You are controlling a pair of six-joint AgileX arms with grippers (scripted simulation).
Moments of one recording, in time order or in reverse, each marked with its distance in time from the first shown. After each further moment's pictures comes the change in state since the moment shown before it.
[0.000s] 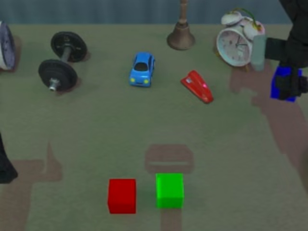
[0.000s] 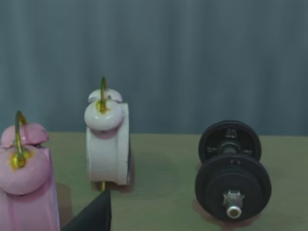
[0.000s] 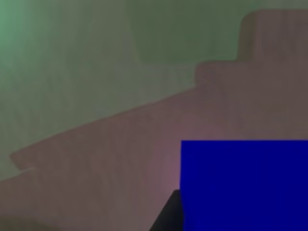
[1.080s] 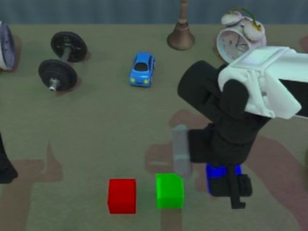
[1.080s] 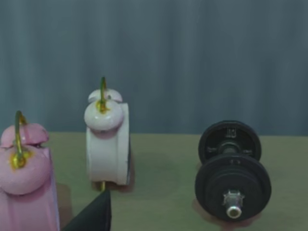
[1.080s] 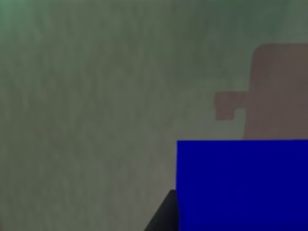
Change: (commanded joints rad) left arm 0.000 0.000 0.000 0.000 0.000 0.000; right arm 0.612 -0.507 -0.698 0.175 -0.007 0.353
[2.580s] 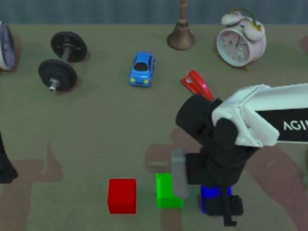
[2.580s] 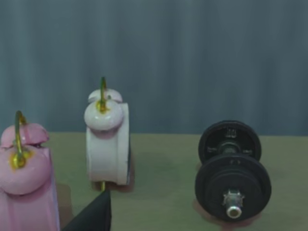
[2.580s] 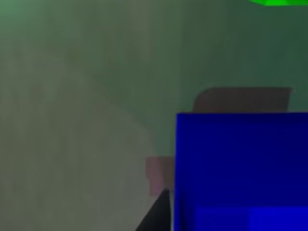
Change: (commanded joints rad) left arm 0.000 0.000 0.000 0.000 0.000 0.000; right arm 0.003 0.106 -0.162 0.274 0.001 0.001
